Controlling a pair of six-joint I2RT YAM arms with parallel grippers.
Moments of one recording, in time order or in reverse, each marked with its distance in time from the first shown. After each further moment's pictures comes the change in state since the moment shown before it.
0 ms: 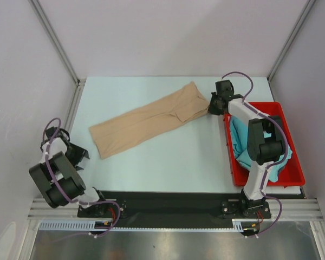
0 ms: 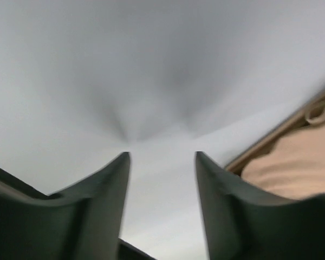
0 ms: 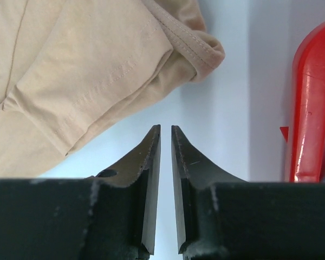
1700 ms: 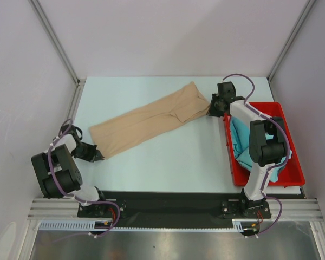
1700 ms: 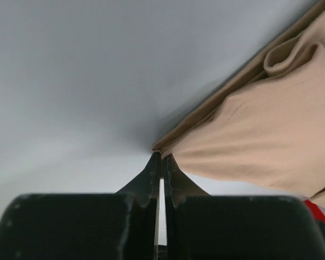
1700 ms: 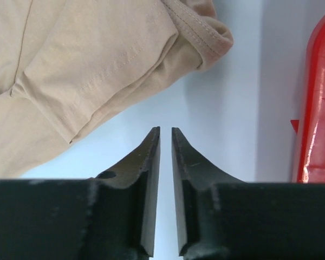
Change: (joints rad) left arm -0.177 0.046 -0.044 0.061 0.193 -0.268; right arm -0.019 -0.032 -0.046 0.015 -0.075 0.004
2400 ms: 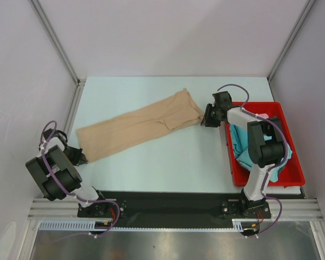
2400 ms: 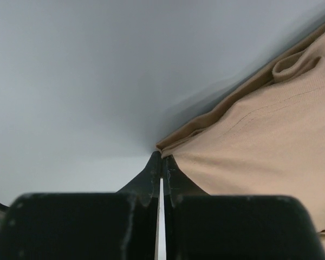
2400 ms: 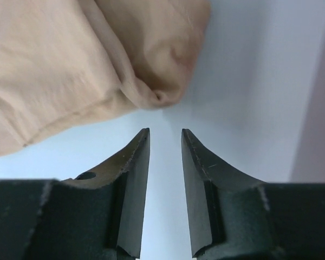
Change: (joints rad) left arm 0.222 0.002 0.045 -0.008 -0.127 0.170; right arm 0.028 -0.009 -0.140 0.072 -0.102 0.008
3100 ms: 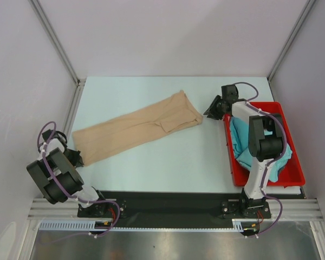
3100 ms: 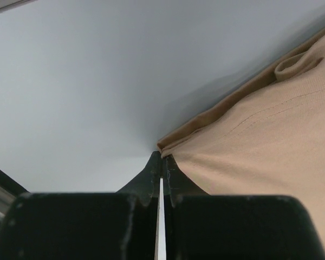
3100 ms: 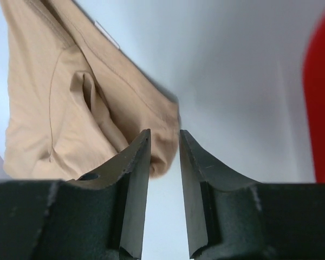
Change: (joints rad) left arm 0.010 -0.037 -0.013 -0.010 -0.116 0.003; right arm -0.081 0.074 0.108 0.010 -0.033 0.281
